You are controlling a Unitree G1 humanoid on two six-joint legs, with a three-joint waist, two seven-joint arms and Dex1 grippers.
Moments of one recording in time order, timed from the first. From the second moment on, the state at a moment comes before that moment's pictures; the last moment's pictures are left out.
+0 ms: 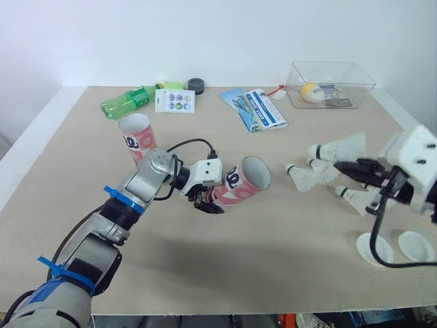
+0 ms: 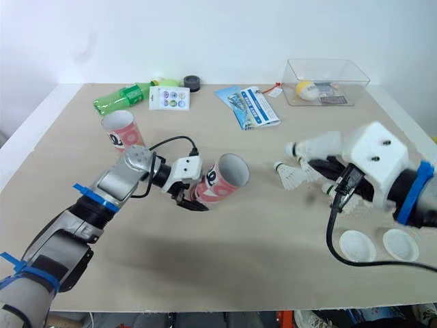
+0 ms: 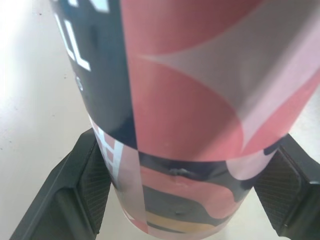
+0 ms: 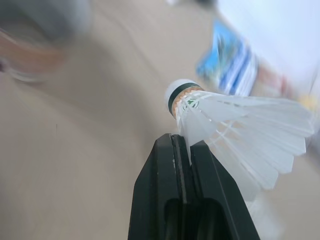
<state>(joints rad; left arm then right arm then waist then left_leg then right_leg) -0.91 0.40 -0.45 0.39 0.00 0.27 -1.35 -0.07 -1.25 -0.58 -0.67 0.58 0.68 0.83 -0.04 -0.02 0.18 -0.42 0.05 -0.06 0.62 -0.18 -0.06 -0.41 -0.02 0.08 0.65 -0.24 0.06</state>
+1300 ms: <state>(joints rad) -0.99 0.39 -0.47 0.37 0.08 0.39 -1.27 -0.79 -0.91 0.12 -0.17 0.23 0.08 1.24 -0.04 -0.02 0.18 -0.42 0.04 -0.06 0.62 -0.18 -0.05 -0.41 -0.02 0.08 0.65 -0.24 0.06</state>
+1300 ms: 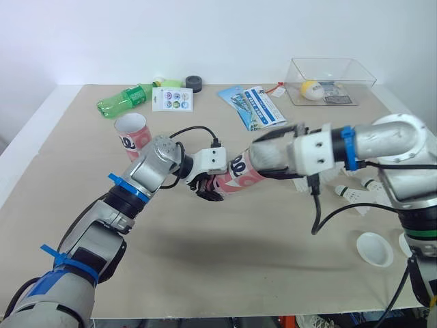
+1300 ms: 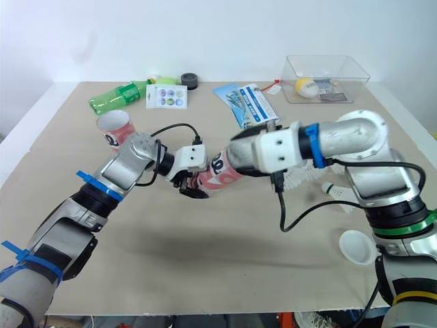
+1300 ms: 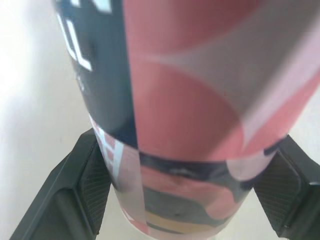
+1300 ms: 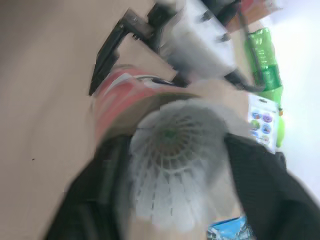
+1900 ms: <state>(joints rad) -0.98 0.41 -0.47 0.37 0.10 0.39 -1.23 -0.07 -0.73 -0.37 -0.51 0.47 0.73 0.72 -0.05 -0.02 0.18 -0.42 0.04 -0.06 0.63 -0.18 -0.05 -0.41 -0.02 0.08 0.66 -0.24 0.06</state>
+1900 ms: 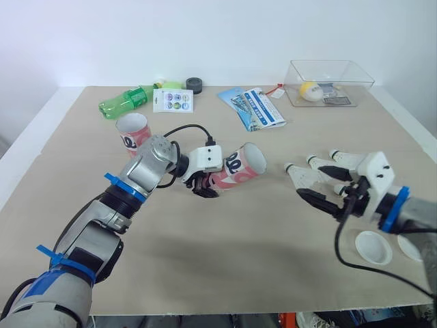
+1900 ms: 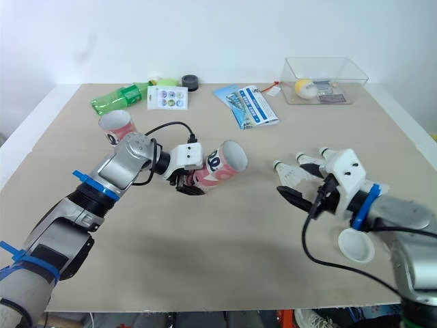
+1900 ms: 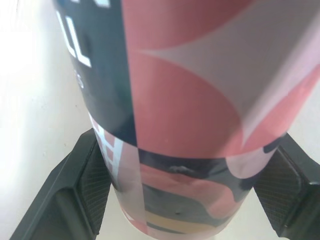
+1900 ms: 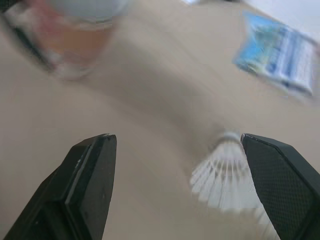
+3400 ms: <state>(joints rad) -0.99 0.36 -0.48 0.43 0.13 0.31 -1.23 -0.27 -0.41 -0.12 -0.14 0.22 0.55 0.33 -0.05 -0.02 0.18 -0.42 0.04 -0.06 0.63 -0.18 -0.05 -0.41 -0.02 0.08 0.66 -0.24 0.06</state>
